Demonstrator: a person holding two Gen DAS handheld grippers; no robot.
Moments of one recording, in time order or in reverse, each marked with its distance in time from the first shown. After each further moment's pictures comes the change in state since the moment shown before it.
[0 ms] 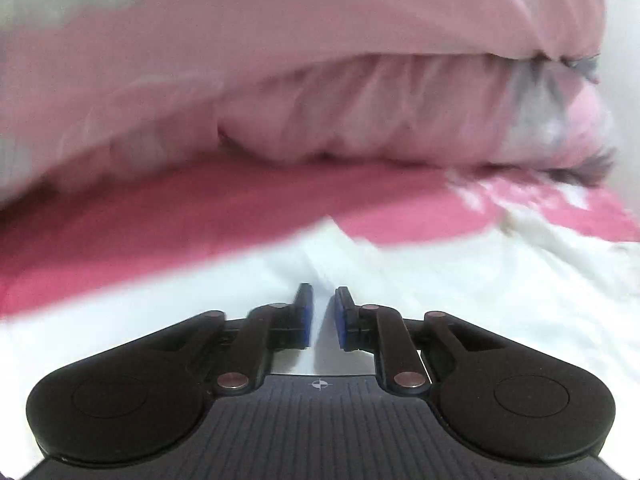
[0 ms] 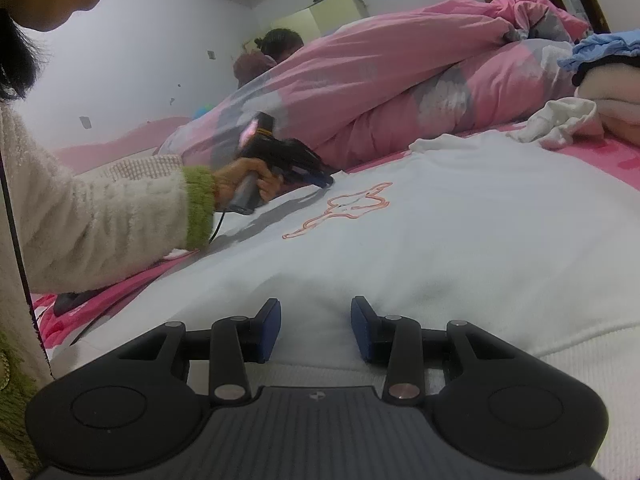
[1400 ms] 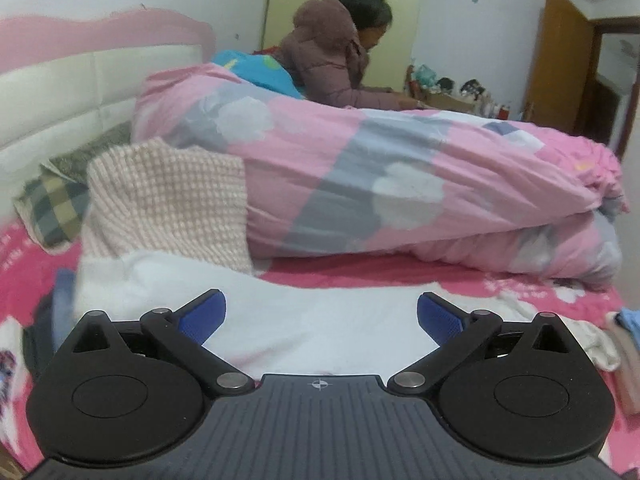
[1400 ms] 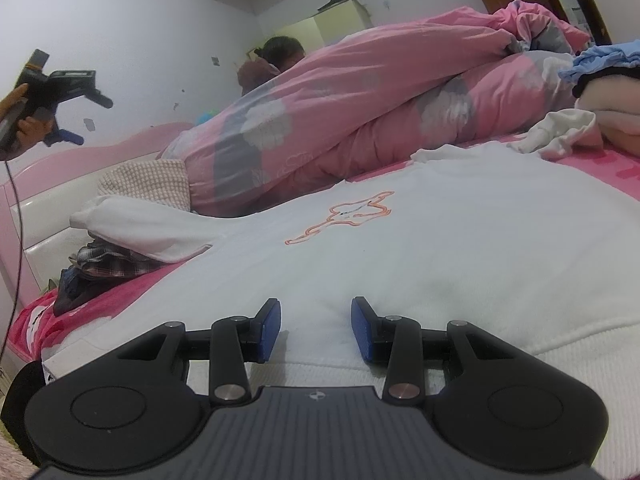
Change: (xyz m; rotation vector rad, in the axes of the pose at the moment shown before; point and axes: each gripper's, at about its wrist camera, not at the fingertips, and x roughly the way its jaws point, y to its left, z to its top) left arm -0.432 0.016 -0.020 -0.259 -0.171 0.284; right arm -0.004 0.006 -0.003 -0.018 -0.032 -0.002
